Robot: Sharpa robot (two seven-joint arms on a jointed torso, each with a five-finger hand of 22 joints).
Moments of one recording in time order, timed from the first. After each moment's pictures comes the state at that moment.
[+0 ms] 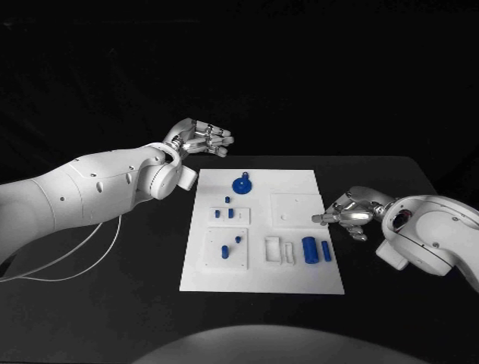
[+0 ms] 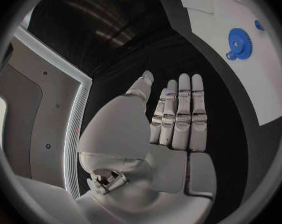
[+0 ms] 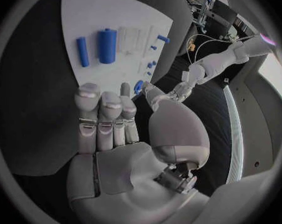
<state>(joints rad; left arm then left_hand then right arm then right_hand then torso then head) 1.19 -0.69 -0.09 1.11 -0.29 -0.25 0.37 1.37 -0.04 0.08 0.02 0.13 1.04 0.13 0.06 0.06 1.26 0.08 0.06 0.06 1.32 0.05 0.07 0.15 0.06 1.15 0.04 0.09 0.35 0.80 -0.94 0.36 1.70 -1.17 -0.03 -0.54 1.03 -0.11 0.25 0.03 0.22 1.15 0.03 0.07 0.70 1.35 -0.05 1.05 1.20 1.46 -0.11 0.96 1.10 0.09 1.47 -0.13 0.76 1.25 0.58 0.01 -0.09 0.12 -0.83</state>
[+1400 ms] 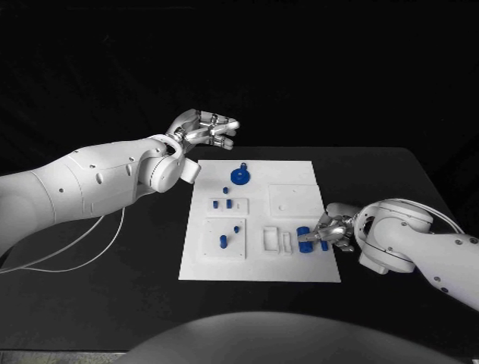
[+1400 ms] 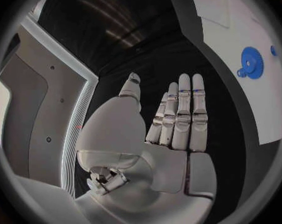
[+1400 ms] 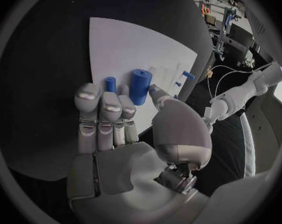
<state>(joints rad) 1.18 -0.68 -0.10 1.13 -0.26 -0.20 0.40 1.26 -0.08 -0.08 0.11 0.13 0.92 0.14 0.06 0.06 1.19 0.11 0.06 0.06 1.30 0.07 0.07 0.17 0.06 1.17 0.05 0.09 0.23 0.81 -0.81 0.24 1.60 -1.32 0.10 -0.66 1.01 -0.14 0.27 0.11 0.17 1.12 0.04 0.07 0.67 1.37 -0.04 1.01 1.29 1.46 -0.11 0.97 1.13 0.09 1.46 -0.13 0.78 1.26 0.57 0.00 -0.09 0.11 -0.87</state>
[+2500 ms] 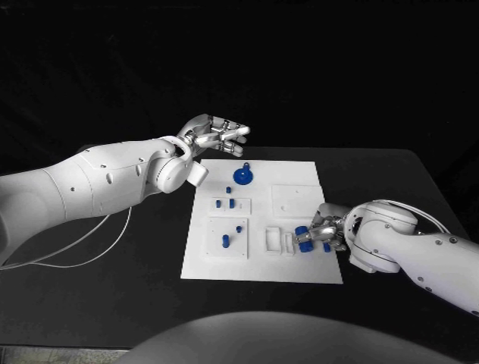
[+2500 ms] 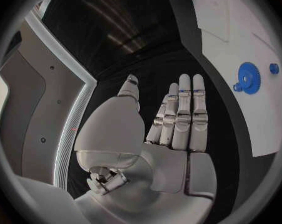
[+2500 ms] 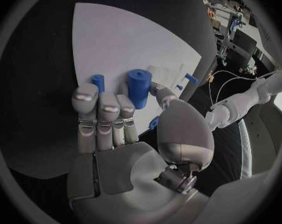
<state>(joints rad) 1.18 -0.65 -0.10 1.12 -0.28 -0.13 0.36 1.25 -0.10 -0.08 0.17 0.13 0.87 0.14 0.06 0.06 1.17 0.11 0.06 0.06 1.30 0.08 0.07 0.17 0.06 1.16 0.06 0.10 0.20 0.85 -0.76 0.16 1.56 -1.34 0.05 -0.66 0.93 -0.11 0.33 -0.03 0.56 1.13 0.03 0.06 0.97 1.37 -0.05 0.98 1.27 1.46 -0.10 0.97 1.14 0.07 1.46 -0.13 0.79 1.28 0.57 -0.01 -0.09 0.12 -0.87</state>
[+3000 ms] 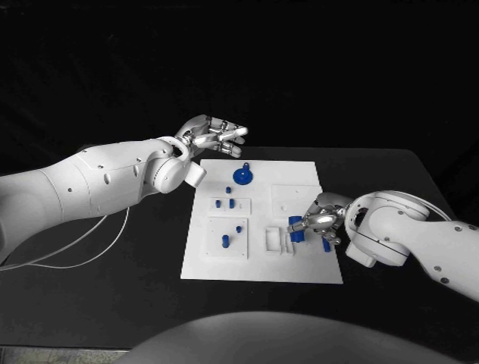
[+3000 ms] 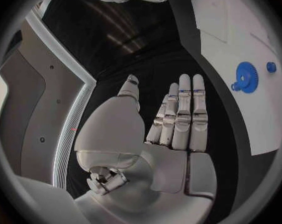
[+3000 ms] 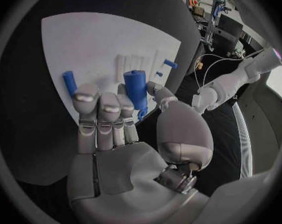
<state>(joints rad) 1.18 -0.66 -0.10 1.12 -0.28 -0.12 0.35 1.25 -0.09 -0.08 0.16 0.13 0.88 0.15 0.06 0.06 1.17 0.12 0.06 0.06 1.30 0.08 0.07 0.17 0.06 1.16 0.06 0.10 0.19 0.91 -0.79 0.16 1.65 -1.16 0.00 -0.66 0.93 -0.11 0.35 -0.09 0.58 1.13 0.03 0.06 0.66 1.37 -0.06 0.97 1.26 1.47 -0.11 0.97 1.14 0.08 1.46 -0.13 0.80 1.28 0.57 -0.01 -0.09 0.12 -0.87</state>
